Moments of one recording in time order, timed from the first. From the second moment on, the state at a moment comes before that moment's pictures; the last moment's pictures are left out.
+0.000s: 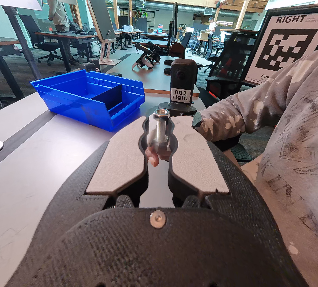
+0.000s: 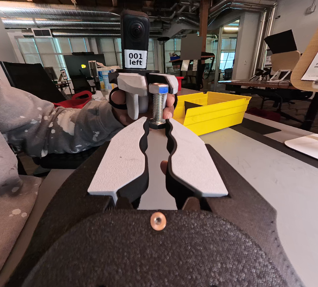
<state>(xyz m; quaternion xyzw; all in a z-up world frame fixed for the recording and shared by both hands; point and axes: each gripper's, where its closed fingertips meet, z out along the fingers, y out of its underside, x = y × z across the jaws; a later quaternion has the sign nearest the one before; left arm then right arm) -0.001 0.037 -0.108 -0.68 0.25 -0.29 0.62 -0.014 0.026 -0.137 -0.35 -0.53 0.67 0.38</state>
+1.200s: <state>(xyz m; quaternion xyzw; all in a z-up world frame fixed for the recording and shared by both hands) -0.026 0.045 -0.109 -0.67 0.19 -0.32 0.64 -0.017 0.038 -0.138 -0.36 -0.53 0.64 0.42</state>
